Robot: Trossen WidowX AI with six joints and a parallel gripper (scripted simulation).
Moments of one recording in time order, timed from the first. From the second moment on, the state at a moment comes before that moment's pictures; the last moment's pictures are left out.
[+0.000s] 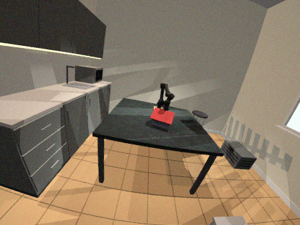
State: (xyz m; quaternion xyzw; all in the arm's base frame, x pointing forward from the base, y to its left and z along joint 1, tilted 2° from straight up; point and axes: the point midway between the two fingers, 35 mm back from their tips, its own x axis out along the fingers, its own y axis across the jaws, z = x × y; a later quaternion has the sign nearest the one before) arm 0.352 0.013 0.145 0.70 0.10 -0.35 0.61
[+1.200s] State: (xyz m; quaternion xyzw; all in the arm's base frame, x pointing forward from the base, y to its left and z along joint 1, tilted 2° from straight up) arm 0.351 0.013 0.192 0.70 0.10 -0.35 0.61
